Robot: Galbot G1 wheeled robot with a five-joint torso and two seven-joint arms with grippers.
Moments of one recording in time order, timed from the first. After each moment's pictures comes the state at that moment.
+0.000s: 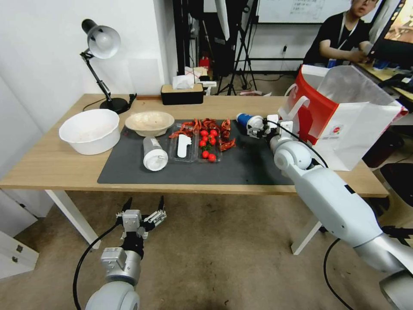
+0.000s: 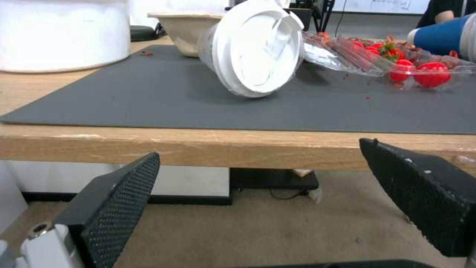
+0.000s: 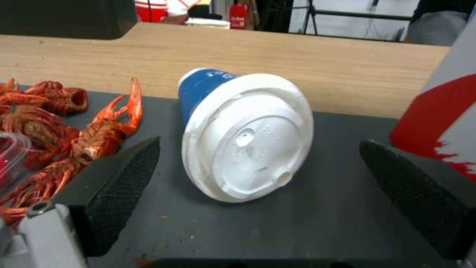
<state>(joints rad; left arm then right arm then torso) 1.68 -1.48 -0.49 -2.11 -0.16 0.01 -0.06 -0.51 1.02 -0.05 1.50 0.79 -0.42 0.39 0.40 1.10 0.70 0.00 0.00</state>
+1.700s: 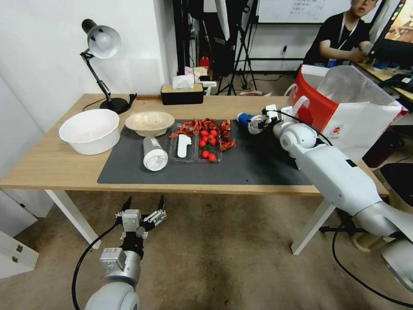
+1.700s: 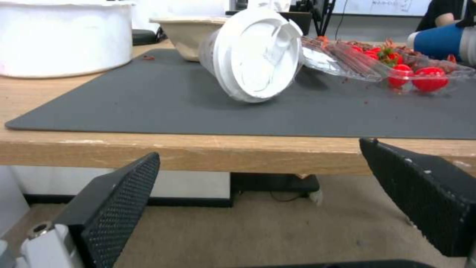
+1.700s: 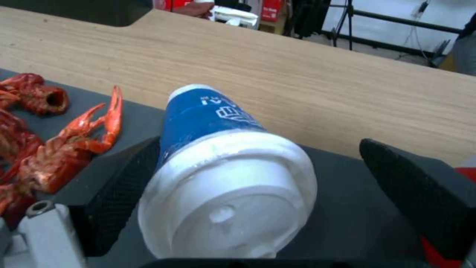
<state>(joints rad) 1.69 -1.48 -0.49 -2.12 -0.16 0.01 -0.05 -0.24 1.02 -0.21 1.14 0.77 -0.41 0.06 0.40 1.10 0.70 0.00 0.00</state>
